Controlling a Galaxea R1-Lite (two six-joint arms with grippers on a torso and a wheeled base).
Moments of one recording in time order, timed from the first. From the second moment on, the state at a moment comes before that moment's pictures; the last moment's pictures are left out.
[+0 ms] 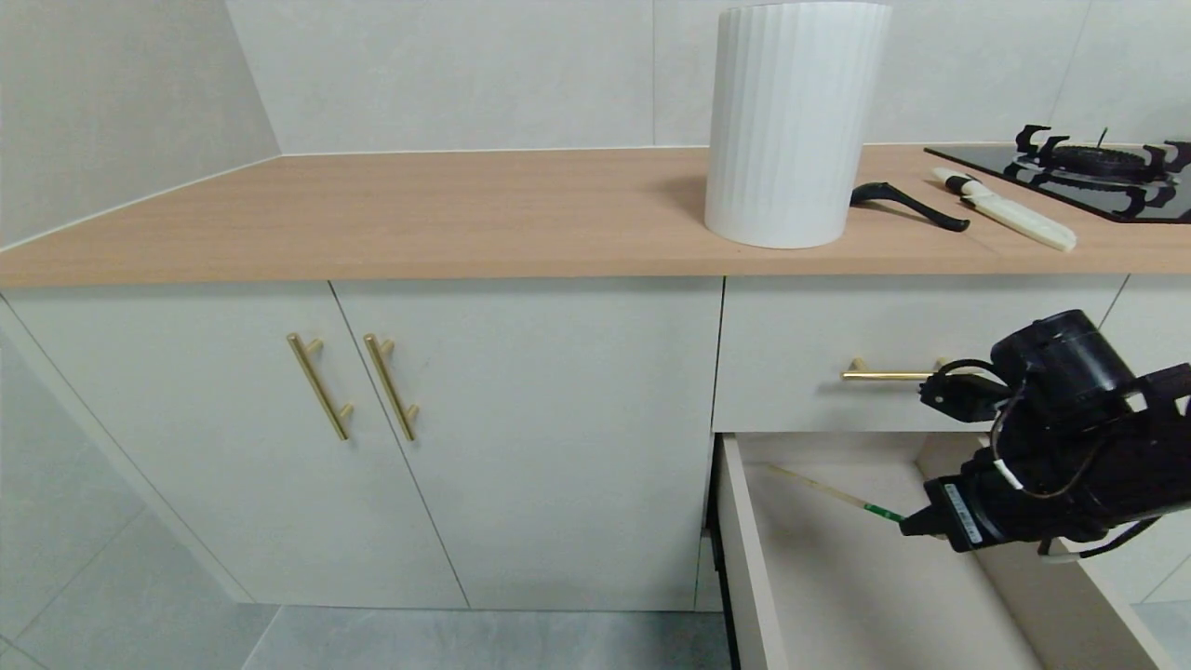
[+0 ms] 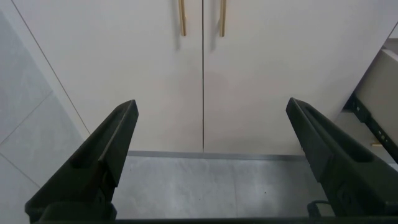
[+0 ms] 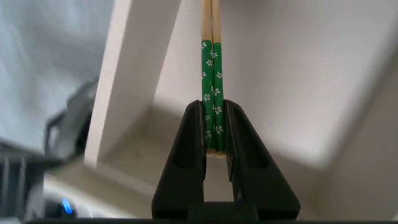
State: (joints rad) left arm 0.00 0.00 0.00 0.00 0.02 0.00; right arm 0.30 1.65 -0.93 0.26 0.14 0.09
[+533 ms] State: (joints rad) left arm 0.00 0.00 0.00 0.00 0.02 0.00; right arm 0.31 1.97 -0.93 0.01 0.04 0.23
